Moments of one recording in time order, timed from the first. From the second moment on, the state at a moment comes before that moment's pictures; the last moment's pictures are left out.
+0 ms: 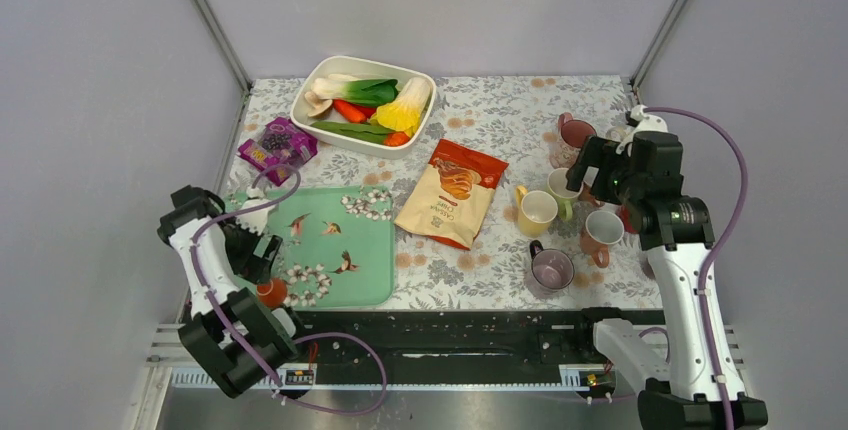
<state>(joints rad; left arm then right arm) 0.60 1.12 0.85 -1.18 0.22 1.01 0.01 0.89 1.16 -0.86 -0.01 0.29</state>
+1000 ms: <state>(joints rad) 0.65 1.33 0.71 -1.09 0.20 1.13 0.10 0.91 1.16 -0.86 0.01 0.26</state>
